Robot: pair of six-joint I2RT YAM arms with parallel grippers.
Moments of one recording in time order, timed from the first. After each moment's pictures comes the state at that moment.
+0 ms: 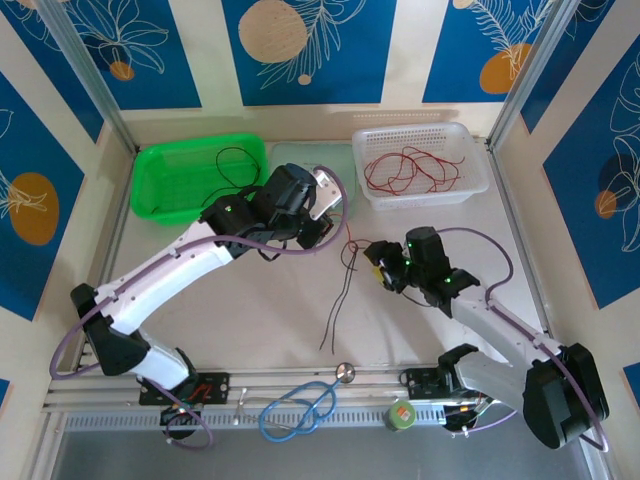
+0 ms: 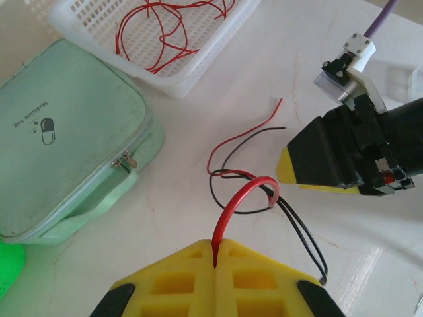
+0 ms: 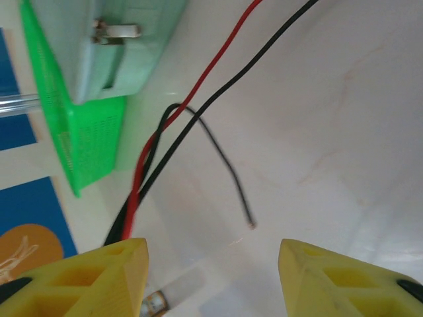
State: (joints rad) left arm -0.91 1.50 1.63 -0.86 -0.07 0.02; right arm 0.45 1.01 0.54 -0.19 -0.30 1.33
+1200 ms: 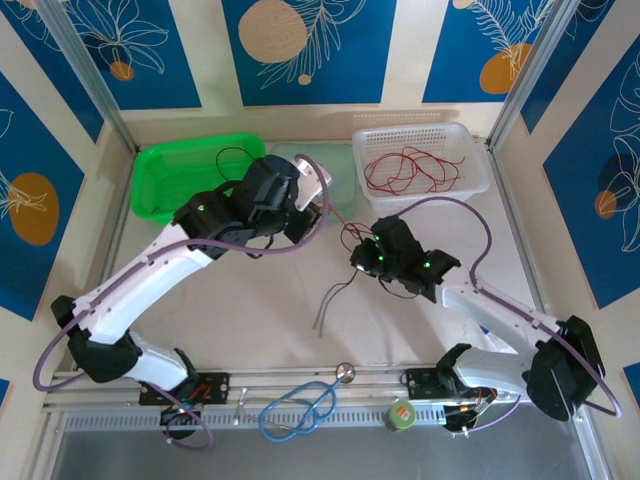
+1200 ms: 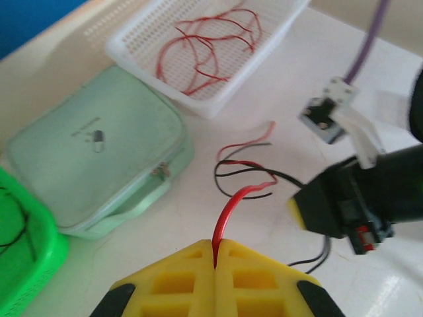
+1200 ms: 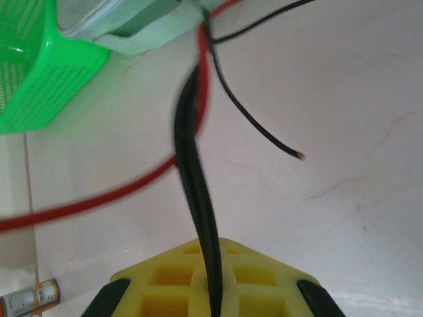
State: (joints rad) left arm -0.92 1.43 1.74 -0.95 -0.17 0.00; right arm 0.66 1.13 0.78 -0.44 -0.02 1.02
